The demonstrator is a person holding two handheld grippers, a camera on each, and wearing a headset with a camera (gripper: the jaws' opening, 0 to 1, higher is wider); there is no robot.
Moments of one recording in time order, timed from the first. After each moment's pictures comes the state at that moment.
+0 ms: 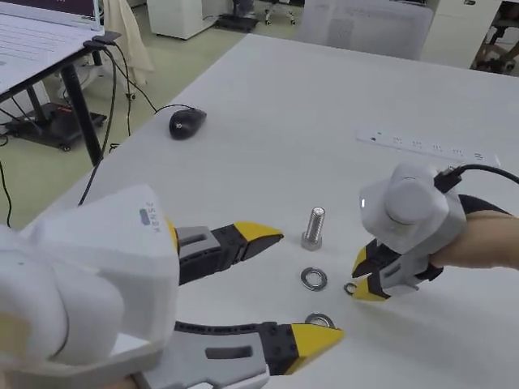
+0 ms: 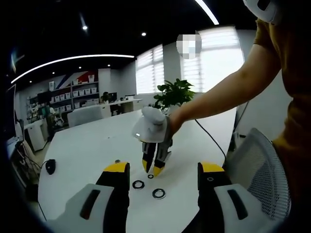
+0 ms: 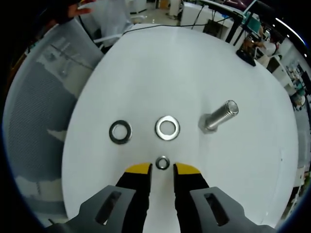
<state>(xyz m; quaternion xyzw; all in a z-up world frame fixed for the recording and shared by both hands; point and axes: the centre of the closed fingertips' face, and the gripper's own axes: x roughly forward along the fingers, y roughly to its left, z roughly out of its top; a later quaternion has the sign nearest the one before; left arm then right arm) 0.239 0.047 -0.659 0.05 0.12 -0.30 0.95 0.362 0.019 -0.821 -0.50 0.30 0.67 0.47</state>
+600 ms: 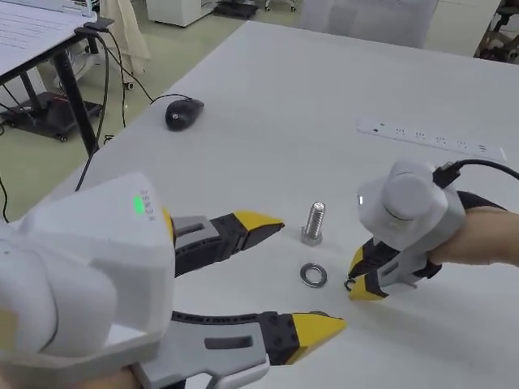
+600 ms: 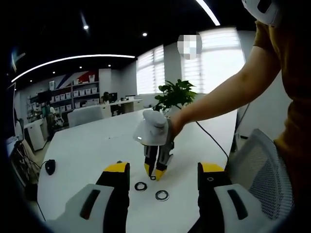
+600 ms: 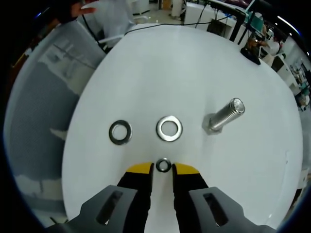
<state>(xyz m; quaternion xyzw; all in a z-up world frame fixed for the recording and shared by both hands) 0.249 0.049 -0.661 0.05 0.12 -0.29 0.95 0.360 0.018 -0.826 -0.49 0.30 0.68 0.45</state>
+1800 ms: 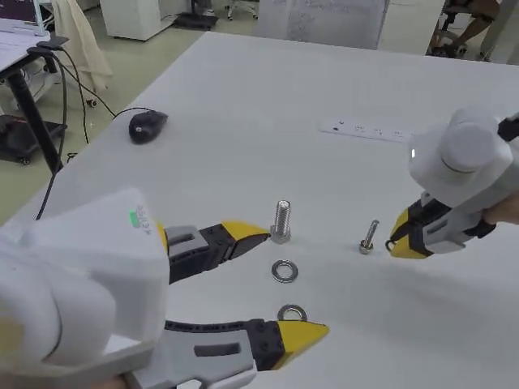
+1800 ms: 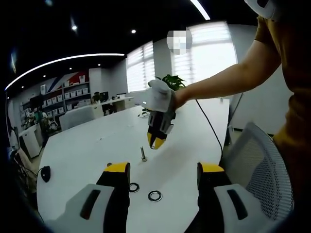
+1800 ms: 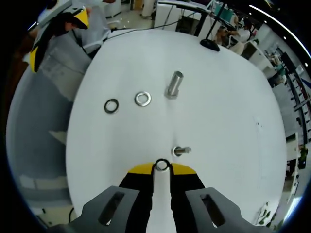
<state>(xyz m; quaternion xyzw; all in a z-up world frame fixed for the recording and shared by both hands) 0.244 0.027 -0.665 0.08 0.13 -0.33 0.93 0.406 -0.049 -0.757 -0.48 0.31 0.60 0.55</state>
